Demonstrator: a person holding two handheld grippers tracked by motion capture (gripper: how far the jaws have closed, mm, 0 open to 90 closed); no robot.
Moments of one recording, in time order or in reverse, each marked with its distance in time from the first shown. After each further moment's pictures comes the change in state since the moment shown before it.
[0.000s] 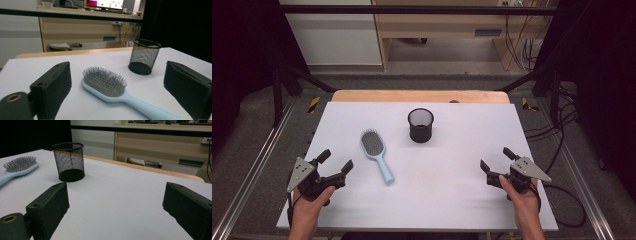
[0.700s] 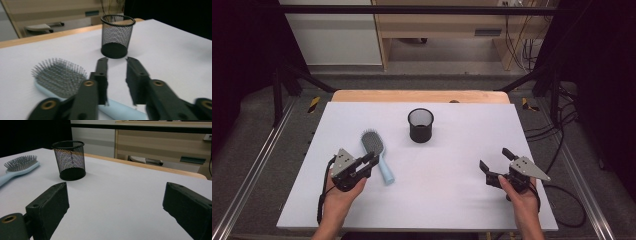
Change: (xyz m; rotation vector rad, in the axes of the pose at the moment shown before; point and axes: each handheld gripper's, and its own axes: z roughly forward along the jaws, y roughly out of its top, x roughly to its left) left arm -0.060 0.013 0.055 0.219 -0.129 0.068; right arm 0.002 0.000 0.001 0.016 0.007 0.013
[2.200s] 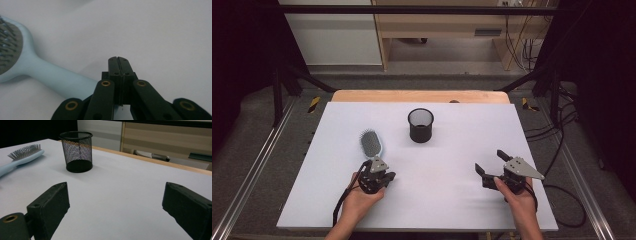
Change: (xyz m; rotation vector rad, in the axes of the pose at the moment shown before) left arm -0.024 -0.024 0.048 0.442 -0.070 0.101; right arm 0.008 -0.002 0.005 0.055 0.043 -0.035
